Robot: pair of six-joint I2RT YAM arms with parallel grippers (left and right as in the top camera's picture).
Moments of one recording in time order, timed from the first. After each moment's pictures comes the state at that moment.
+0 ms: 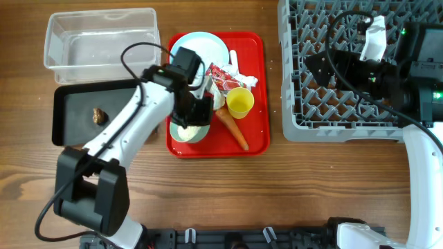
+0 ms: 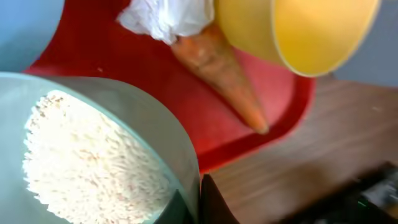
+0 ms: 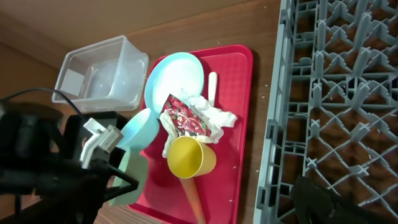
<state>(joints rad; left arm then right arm) -0.40 1.75 1.33 -1.00 0.34 -0.27 -0.07 1.34 1.48 -0.97 -0.55 0.14</state>
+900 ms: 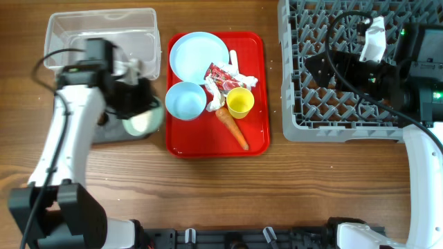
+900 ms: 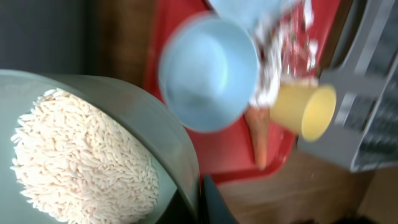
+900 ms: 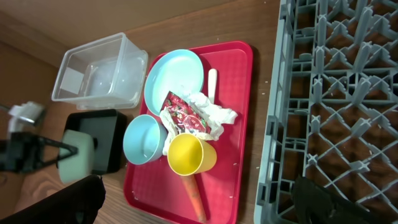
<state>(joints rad) 0.10 1.61 1.33 -1.07 0.50 -0.22 -0.07 1.34 1.48 -0.98 -0.55 0.14</state>
